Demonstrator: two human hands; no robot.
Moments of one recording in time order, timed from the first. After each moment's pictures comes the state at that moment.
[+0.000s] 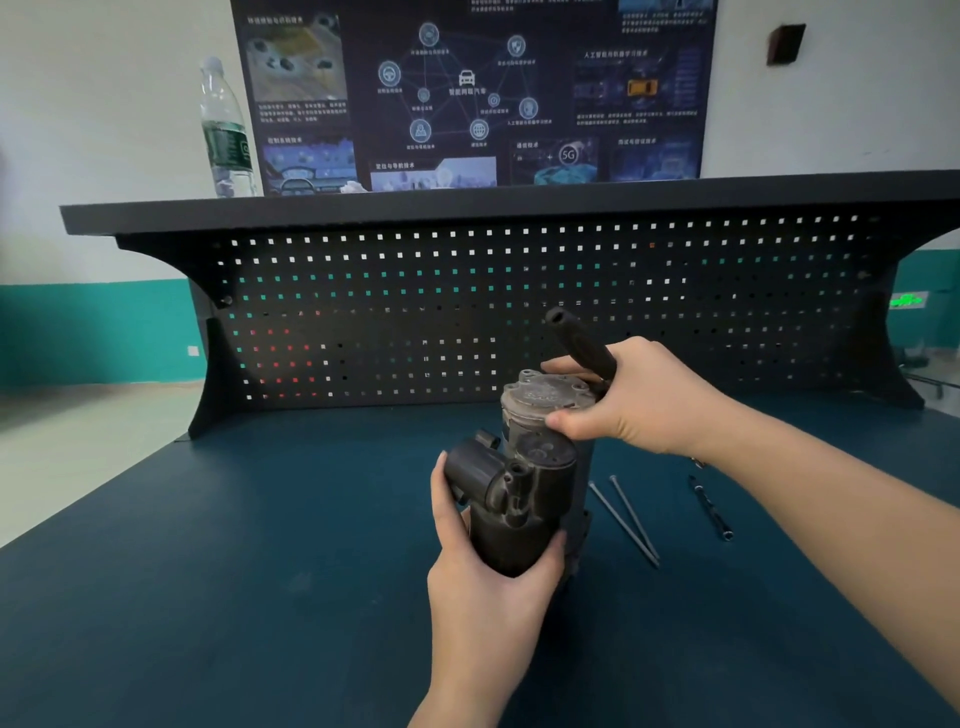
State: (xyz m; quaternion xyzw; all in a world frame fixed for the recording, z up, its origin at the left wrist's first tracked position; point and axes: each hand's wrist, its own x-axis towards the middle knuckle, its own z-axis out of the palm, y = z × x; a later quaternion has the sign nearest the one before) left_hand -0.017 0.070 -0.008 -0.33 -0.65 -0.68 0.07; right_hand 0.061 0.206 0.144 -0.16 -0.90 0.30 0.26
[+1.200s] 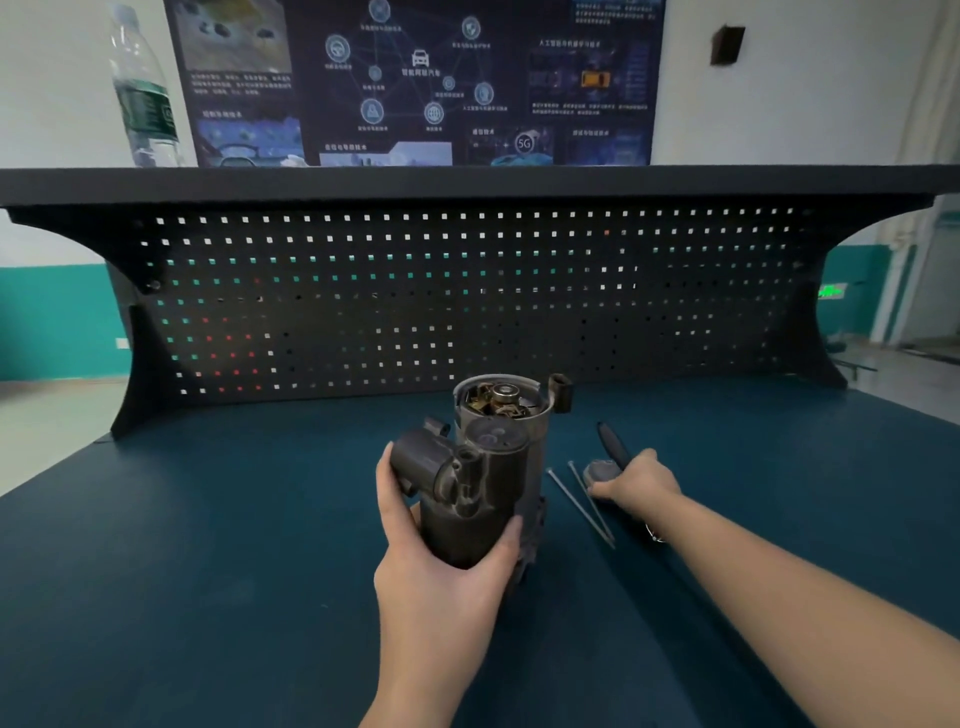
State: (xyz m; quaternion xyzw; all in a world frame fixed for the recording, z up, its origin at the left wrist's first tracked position) left_hand -0.019 0.068 -0.003 -0.31 -0.65 -0.70 0.06; right_hand 0.033 0.334 -0.008 -0.57 -0.74 0.32 0.17
